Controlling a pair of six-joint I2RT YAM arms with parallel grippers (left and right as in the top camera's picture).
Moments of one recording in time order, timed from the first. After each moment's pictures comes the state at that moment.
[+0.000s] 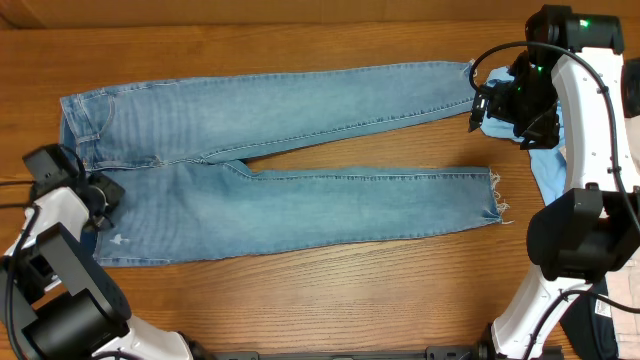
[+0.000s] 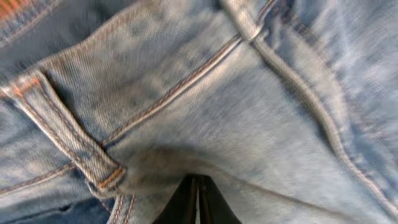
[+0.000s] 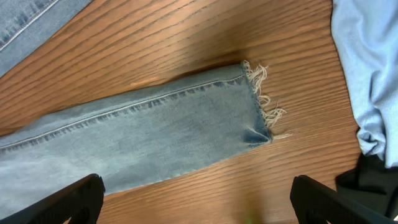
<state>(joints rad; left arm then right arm) 0.59 1.80 1.04 -0.40 0.03 -0.34 -0.10 2.06 2.08 -1.64 -0.09 0.22</state>
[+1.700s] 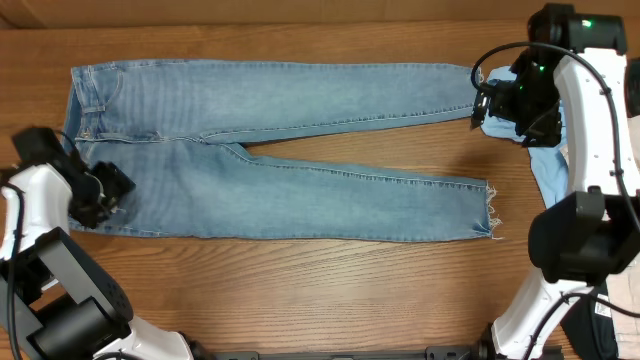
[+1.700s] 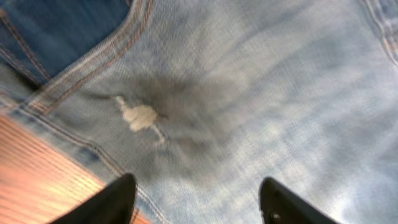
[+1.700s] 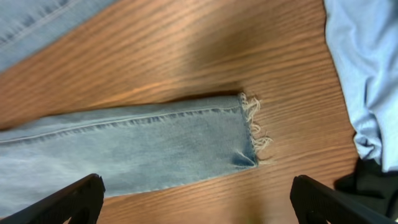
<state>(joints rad) 0.57 1.79 1.24 -0.83 0.17 -0.29 -0.11 2.04 2.08 -1.62 -0.08 0.22</state>
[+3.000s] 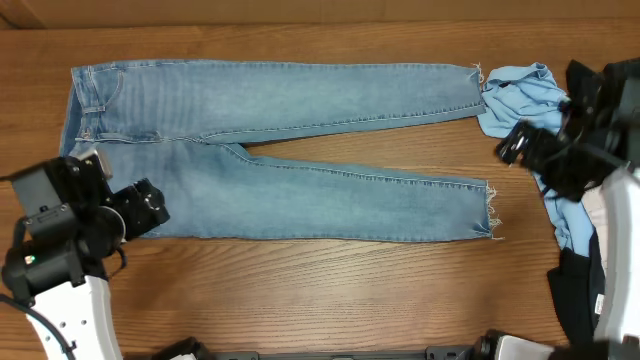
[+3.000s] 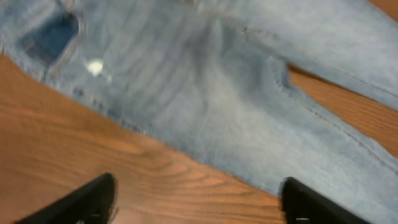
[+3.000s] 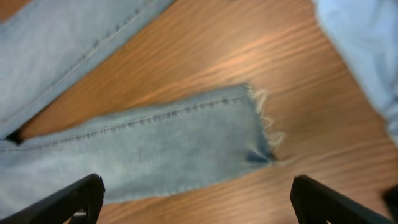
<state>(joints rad) 0.41 1.06 1.10 -1.09 0.20 -0.14 -0.28 1.42 1.37 -1.20 -0.29 0.20</state>
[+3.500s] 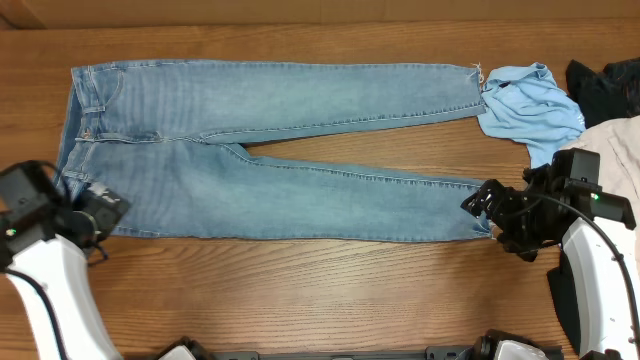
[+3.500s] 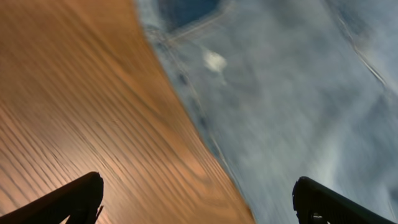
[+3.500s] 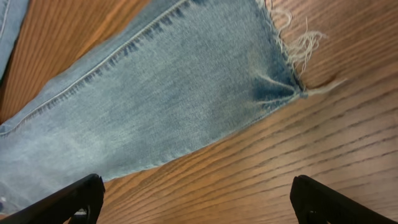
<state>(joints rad) 0.63 1.31 1.02 -0.90 0.01 -0.42 -0.28 1.29 0.89 -1.01 -0.38 0.36</state>
